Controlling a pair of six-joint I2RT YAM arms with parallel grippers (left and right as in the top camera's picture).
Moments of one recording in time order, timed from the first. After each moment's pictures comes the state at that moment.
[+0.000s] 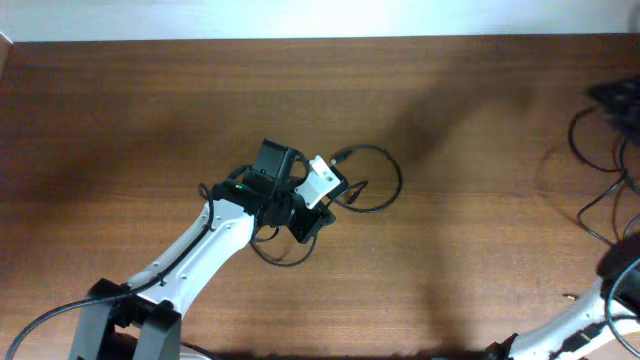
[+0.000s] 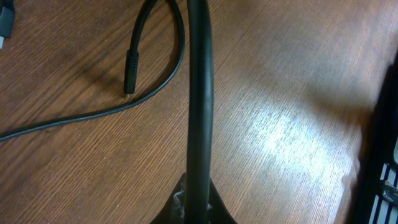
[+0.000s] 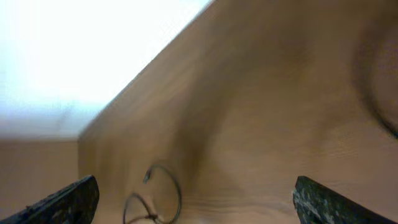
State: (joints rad) left arm -0.42 1.56 0.96 -0.53 0.57 0.34; right arm -0.69 2.09 2.07 -1.30 -0.95 -0.23
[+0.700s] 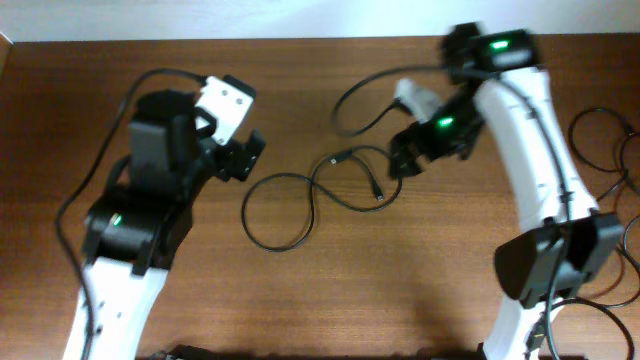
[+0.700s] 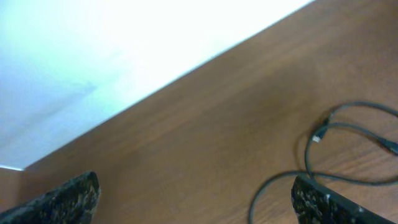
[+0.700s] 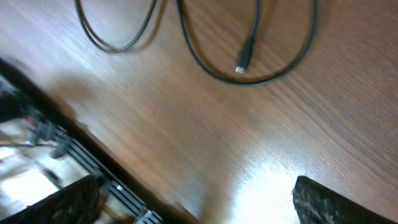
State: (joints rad) left arm -0.22 1.18 1.35 -0.72 -0.07 0.39; right arm 0.25 2.01 2.08 -1.69 -0.34 -0.39
